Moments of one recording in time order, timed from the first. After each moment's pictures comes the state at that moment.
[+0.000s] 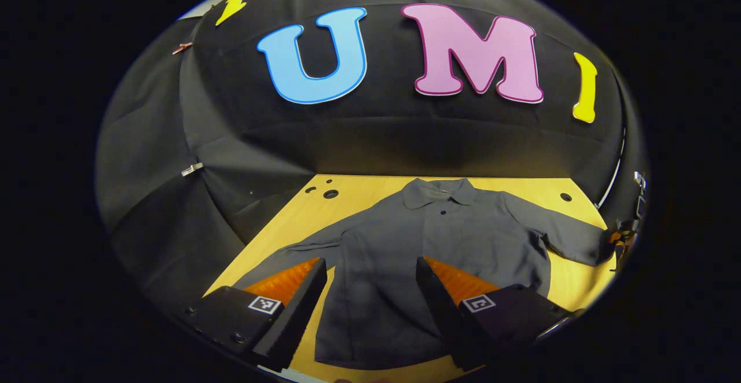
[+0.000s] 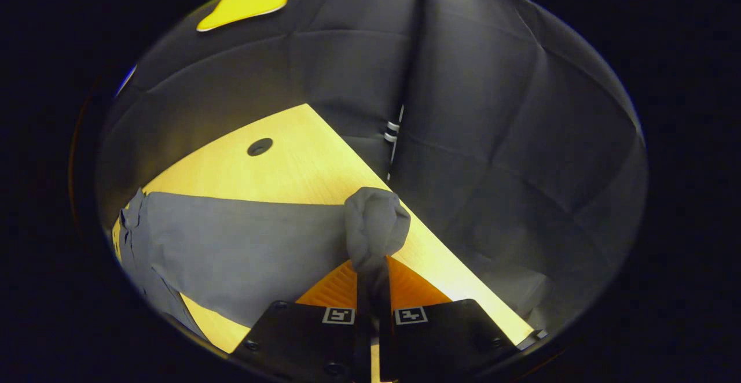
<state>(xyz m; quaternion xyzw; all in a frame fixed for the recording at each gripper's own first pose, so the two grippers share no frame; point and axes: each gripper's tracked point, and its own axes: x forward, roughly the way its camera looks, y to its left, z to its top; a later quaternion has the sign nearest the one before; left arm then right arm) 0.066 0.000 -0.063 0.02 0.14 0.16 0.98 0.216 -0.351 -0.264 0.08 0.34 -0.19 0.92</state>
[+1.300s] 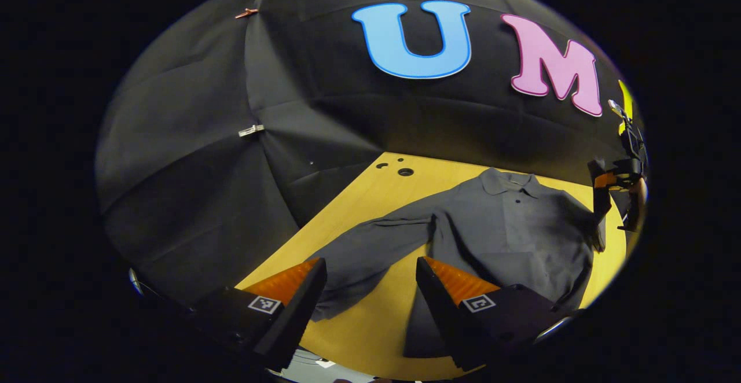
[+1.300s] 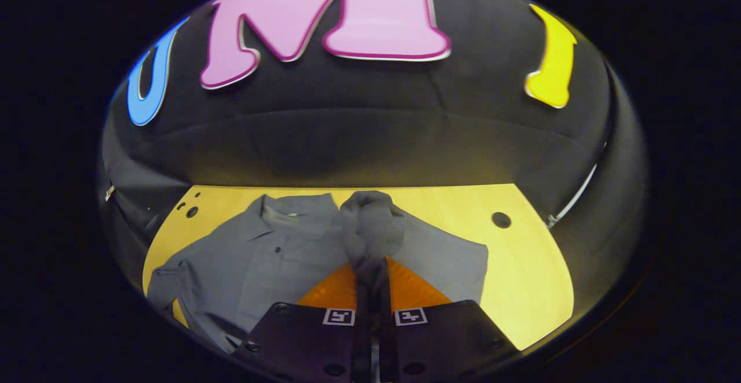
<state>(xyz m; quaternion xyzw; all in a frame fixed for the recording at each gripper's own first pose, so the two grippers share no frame) -0.013 0.171 -0.098 -0.03 0.16 0.26 0.95 0.293 0.067 -0.135 -0.01 0.26 0.08 0.96</state>
